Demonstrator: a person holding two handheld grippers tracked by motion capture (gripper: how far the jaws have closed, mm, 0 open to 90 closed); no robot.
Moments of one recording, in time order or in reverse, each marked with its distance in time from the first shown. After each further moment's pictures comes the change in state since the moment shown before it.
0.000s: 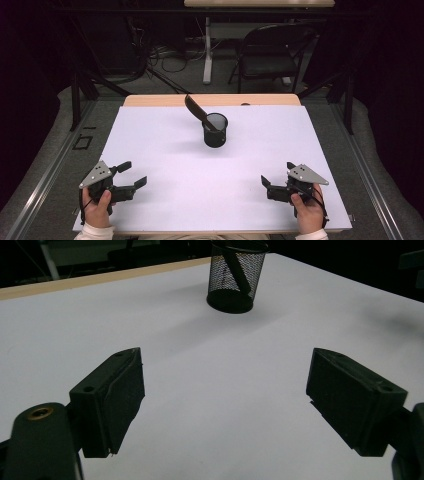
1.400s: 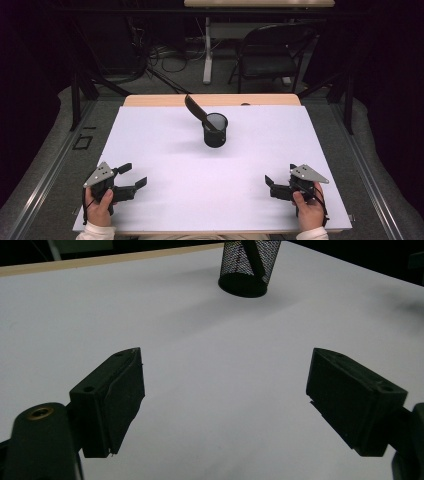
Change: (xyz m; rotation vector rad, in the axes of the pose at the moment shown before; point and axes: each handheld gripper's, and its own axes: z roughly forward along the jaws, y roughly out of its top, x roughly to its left) left arm 0.011 -0.016 0.009 0.025 0.019 -0.017; right arm -0.017 -0.019 0.013 0.041 -0.024 0.042
